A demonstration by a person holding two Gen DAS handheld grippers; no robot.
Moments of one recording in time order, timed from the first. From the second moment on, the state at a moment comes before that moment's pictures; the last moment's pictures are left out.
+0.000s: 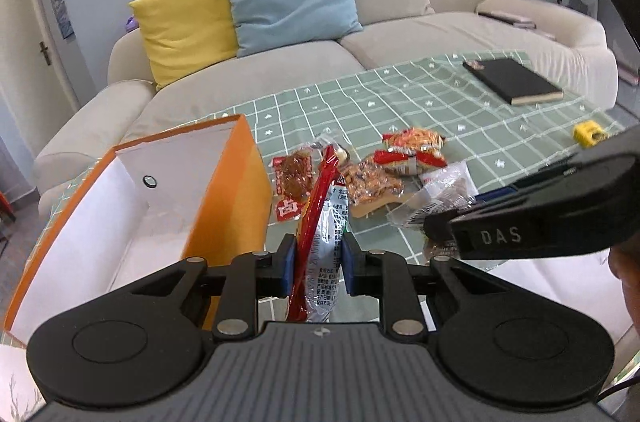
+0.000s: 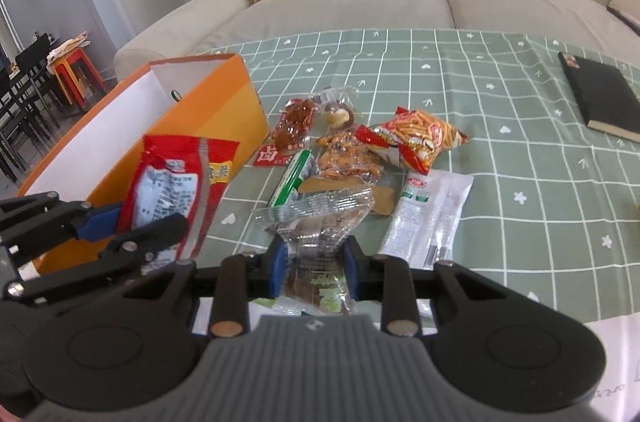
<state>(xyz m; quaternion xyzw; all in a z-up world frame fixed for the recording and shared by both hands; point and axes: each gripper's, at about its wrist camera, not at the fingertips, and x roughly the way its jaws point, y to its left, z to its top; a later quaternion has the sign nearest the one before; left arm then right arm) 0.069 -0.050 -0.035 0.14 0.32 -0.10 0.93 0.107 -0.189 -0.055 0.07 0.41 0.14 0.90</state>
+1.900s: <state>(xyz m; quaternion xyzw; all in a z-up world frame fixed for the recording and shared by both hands) 0.171 0.135 -0.025 0.09 0.50 -0.03 0.86 0.177 0.059 -0.019 -0.29 0.32 0.36 0.83</state>
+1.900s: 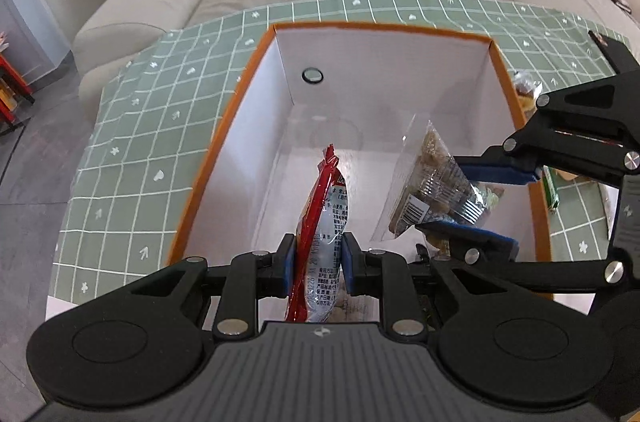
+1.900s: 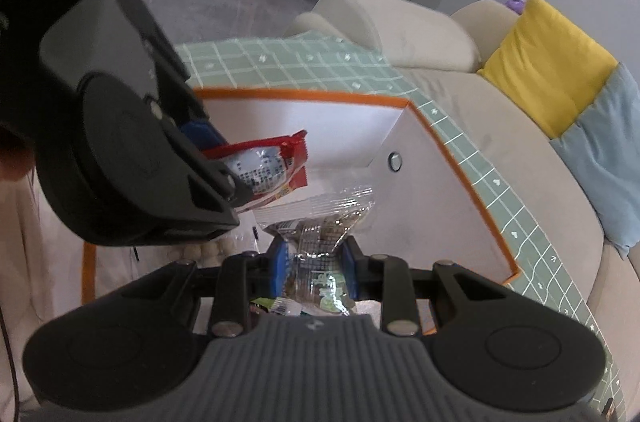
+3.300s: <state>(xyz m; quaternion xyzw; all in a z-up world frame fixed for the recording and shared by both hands) 0.147 0.106 -0.008 0.16 0.45 0.02 0.88 0.153 0.024 -0.014 -0.28 0.30 0.32 0.85</state>
